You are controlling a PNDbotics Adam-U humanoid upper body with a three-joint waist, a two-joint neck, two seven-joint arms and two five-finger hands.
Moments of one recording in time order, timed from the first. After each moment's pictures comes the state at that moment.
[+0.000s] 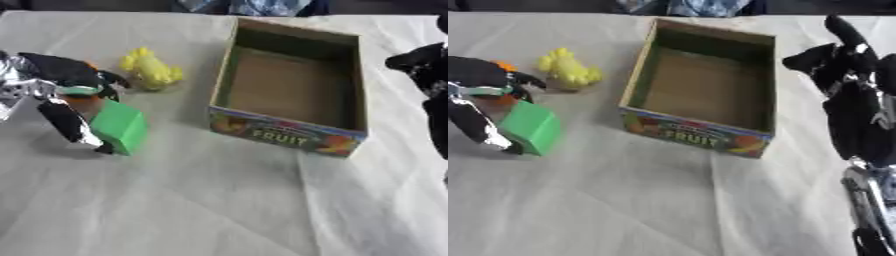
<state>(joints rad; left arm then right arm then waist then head) -0.97 0.71 -0.50 -1.34 -0.75 -0.32 -0.79 -0.24 -0.34 -0.07 -1.98 -0.22 -0.32 0.14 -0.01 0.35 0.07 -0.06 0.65</state>
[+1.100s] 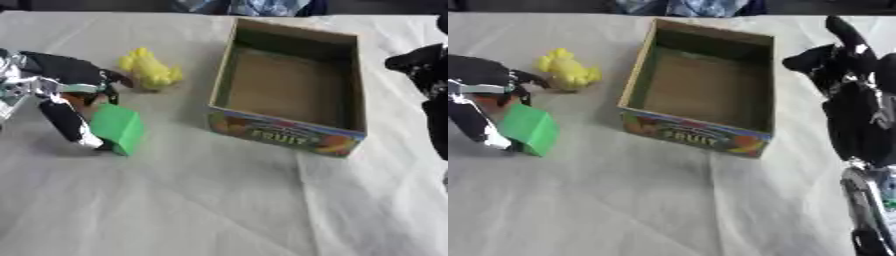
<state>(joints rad) -0.97 0.71 -0.50 -1.34 -0.72 -0.30 -0.81 -0.24 -0.34 -0.07 -1.98 -0.22 -0.32 0.13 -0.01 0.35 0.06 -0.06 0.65</state>
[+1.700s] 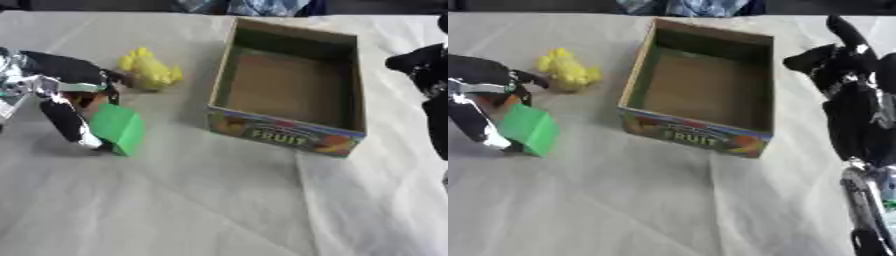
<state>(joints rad) -0.98 0.70 -0.48 -1.38 -0.68 -0.26 -0.85 -0.24 -0.33 -0.08 -1.98 -0.22 -0.31 0.13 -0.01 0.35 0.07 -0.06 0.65</state>
